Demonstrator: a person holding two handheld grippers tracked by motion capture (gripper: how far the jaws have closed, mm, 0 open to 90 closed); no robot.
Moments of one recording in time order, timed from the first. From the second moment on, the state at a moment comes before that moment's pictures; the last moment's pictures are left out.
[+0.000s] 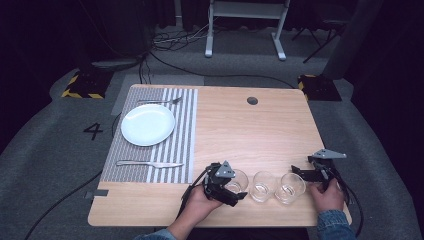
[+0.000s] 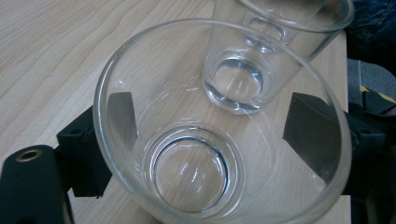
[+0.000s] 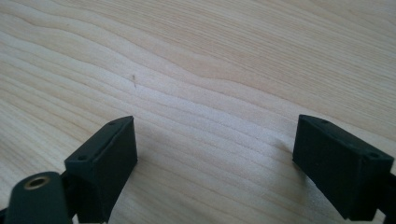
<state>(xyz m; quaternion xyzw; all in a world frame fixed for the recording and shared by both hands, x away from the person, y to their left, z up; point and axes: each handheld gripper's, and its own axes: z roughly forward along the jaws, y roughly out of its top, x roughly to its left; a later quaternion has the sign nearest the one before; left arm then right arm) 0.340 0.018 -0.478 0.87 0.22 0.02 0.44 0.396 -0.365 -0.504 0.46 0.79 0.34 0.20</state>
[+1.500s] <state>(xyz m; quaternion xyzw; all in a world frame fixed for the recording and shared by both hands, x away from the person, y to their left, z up) 0.333 0.035 -0.431 0.86 0.24 0.08 0.44 0.396 -0.365 -0.504 0.46 0.79 0.34 0.20</state>
